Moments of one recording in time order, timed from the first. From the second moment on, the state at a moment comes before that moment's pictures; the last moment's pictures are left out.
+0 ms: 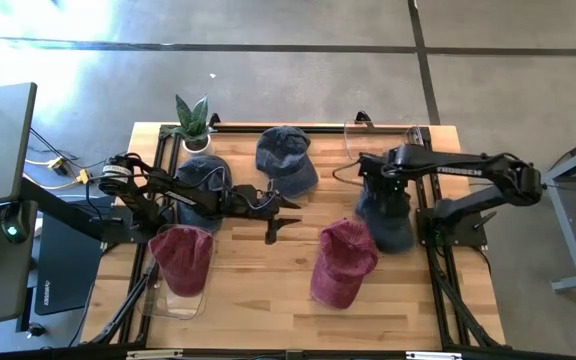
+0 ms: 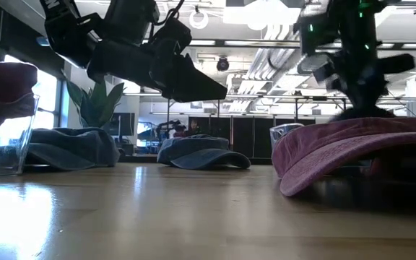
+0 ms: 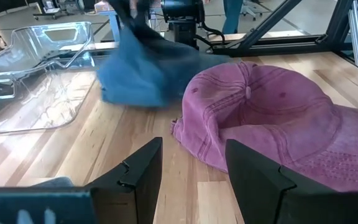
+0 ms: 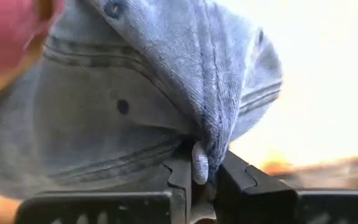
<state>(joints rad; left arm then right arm) 0.00 1.68 0.69 0.78 -0.01 0.07 -0.32 1.30 0.96 -1.25 0.17 -0.20</state>
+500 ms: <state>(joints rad) -0.02 1.68 0.69 0.78 -0.01 0.07 0.05 1.24 1.13 -1.28 0.38 0.19</state>
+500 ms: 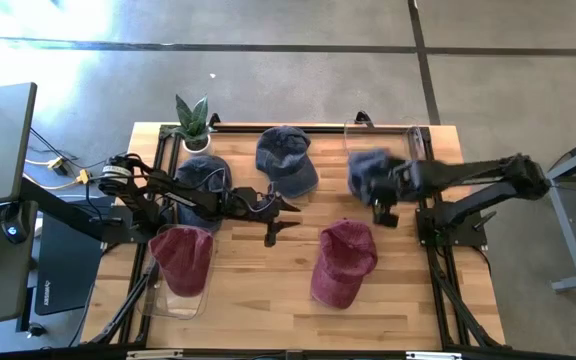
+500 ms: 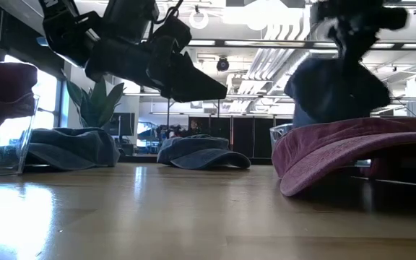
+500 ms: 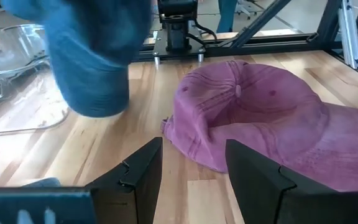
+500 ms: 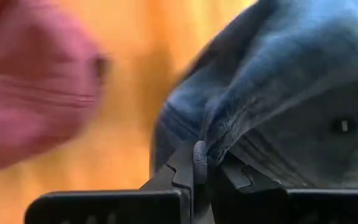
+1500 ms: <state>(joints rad) -0.05 1.68 0.69 0.75 0.01 0.06 0.32 1.24 0.88 -1.00 0.16 0.25</state>
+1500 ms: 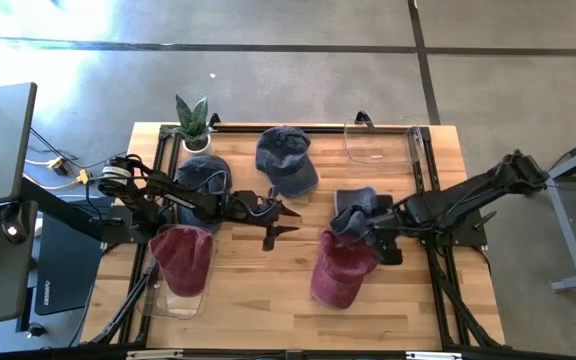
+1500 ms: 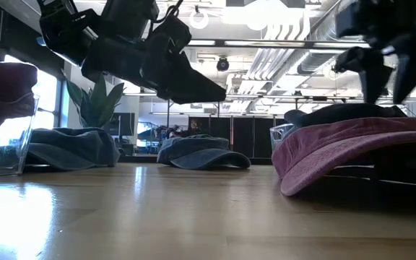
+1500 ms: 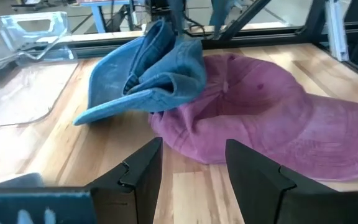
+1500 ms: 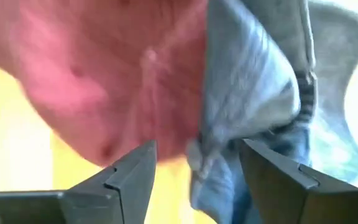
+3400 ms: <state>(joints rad) -0.05 1.68 0.69 0.75 0.05 0.06 -0.89 1.13 1.34 -1.14 0.13 0.18</state>
